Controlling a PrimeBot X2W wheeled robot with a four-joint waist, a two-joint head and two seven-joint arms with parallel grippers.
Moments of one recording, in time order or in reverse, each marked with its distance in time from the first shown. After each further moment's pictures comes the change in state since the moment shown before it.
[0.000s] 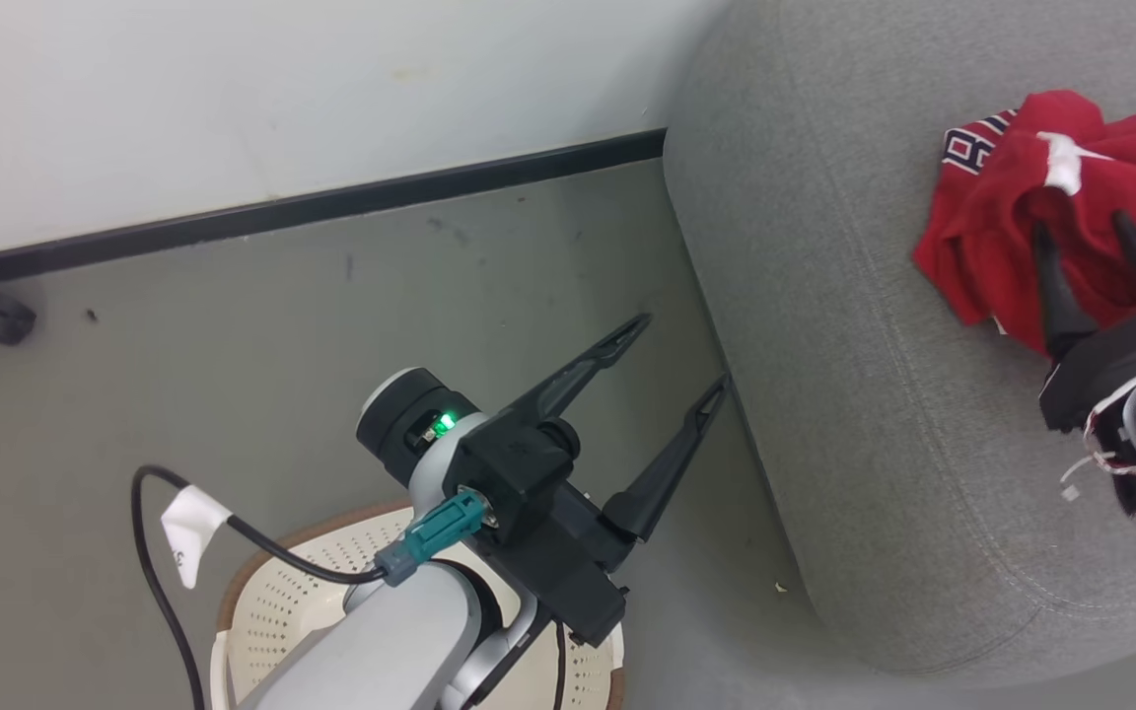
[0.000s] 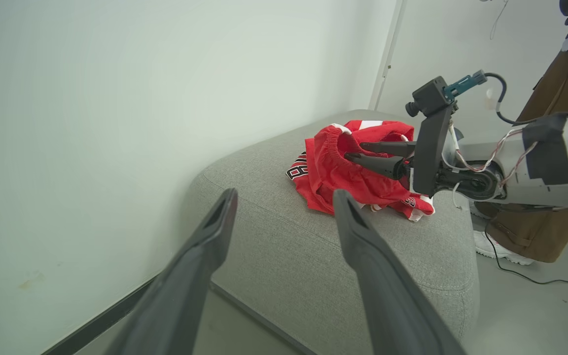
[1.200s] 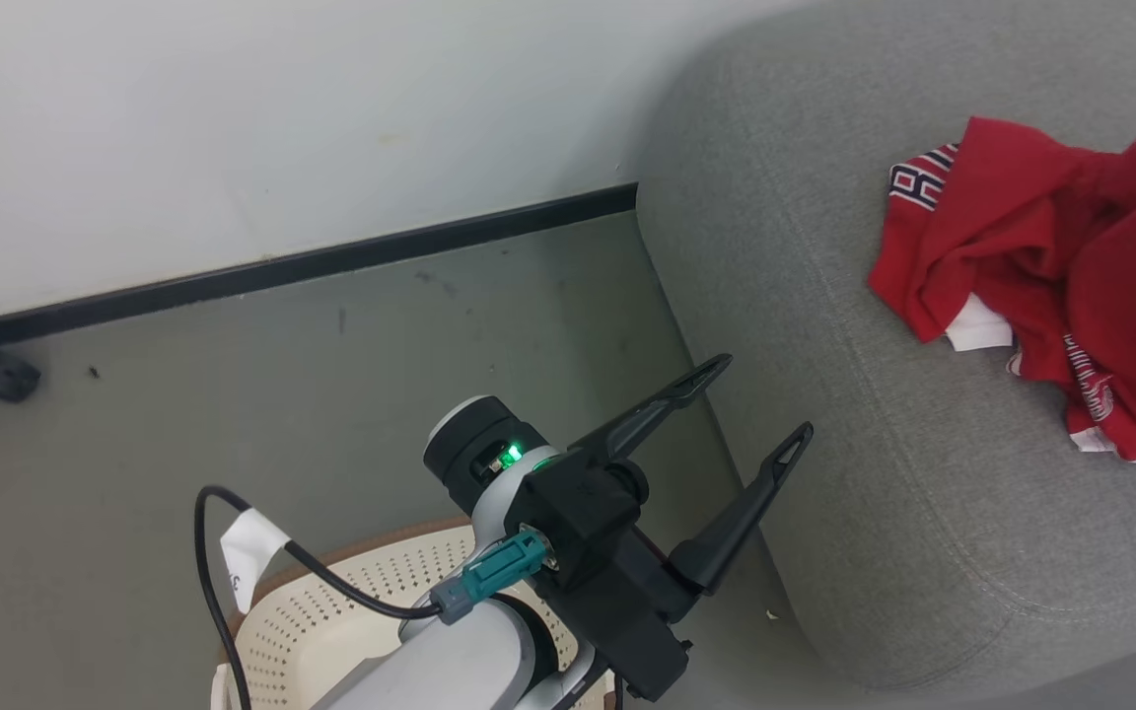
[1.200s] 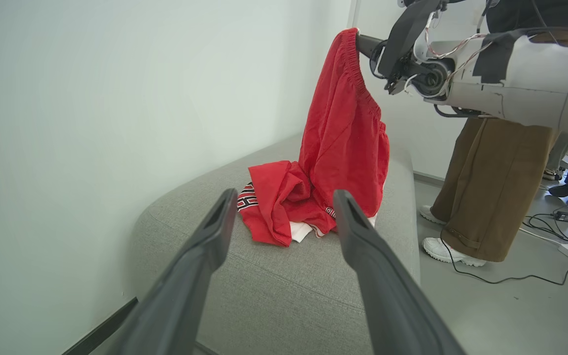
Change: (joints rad) left arm 0.036 -0.043 -0.050 -0.050 -0.019 -0.009 0.020; right arm -0.140 -0.218 -0.179 -0.204 0.058 -0.018 0.019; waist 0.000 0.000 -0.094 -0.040
